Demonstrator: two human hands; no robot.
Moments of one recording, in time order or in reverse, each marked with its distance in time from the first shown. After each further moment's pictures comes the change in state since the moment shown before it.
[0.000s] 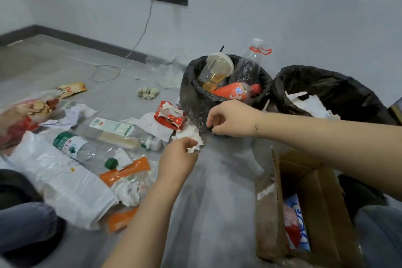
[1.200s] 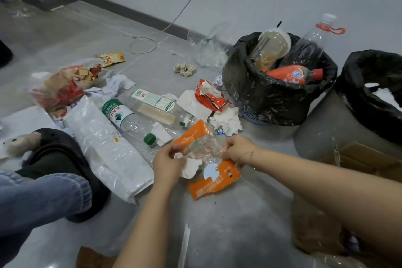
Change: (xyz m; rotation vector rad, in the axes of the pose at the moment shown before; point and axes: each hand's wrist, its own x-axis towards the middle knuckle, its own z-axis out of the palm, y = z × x) left_hand -0.017 -0.139 -0.031 -0.495 0.226 -0.413; right_hand 0.051 -0.031 0.157 0.427 -0.195 0.462
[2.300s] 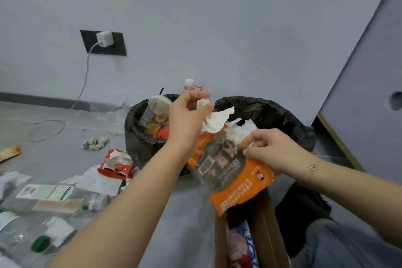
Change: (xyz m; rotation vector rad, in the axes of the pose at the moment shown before) left_hand -0.118 0.270 0.205 -0.373 -0.519 0.602; right_hand -0.191 0.118 -0.220 0.242 0.560 -0.081
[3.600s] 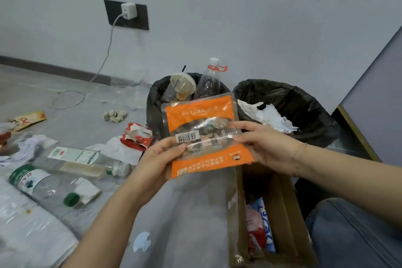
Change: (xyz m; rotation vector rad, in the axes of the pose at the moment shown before) left_hand -0.086 -0.052 -0.132 -0.252 -0.170 -0.502; right_hand 0.008 -0.014 0.060 0.717 -0.396 0.153
